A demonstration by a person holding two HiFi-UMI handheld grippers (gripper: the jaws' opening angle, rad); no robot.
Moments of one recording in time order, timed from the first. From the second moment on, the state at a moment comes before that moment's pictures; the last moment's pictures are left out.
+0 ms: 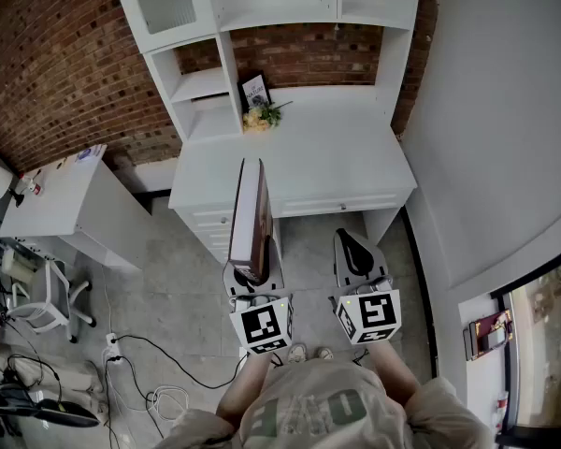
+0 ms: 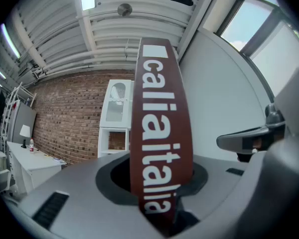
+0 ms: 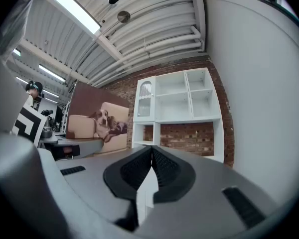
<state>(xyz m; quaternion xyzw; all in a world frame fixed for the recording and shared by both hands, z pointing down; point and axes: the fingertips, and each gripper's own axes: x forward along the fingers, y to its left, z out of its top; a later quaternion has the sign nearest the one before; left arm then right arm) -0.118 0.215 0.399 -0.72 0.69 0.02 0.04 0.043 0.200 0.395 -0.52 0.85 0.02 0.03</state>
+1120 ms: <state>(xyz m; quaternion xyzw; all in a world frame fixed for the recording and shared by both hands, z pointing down) -0.070 0.213 0.424 -0.69 0.72 0.02 0.03 0.108 0.184 0.421 -0.50 0.87 -0.01 0.03</state>
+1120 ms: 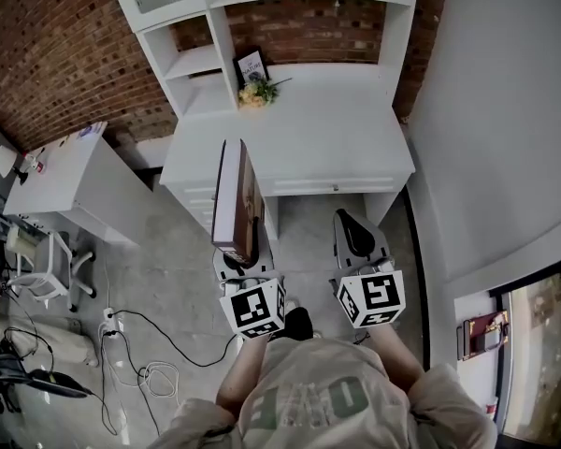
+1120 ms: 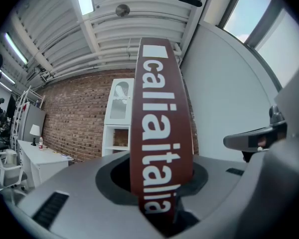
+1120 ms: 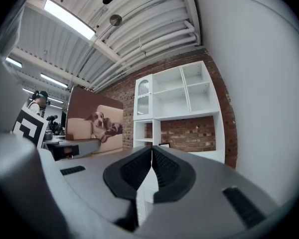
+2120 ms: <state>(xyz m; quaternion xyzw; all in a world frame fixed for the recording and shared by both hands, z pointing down) -0.126 -0.118 0.391 -0.73 0.68 0.05 0.05 0.041 -0.122 0.392 -0.53 0.84 0.02 0.04</state>
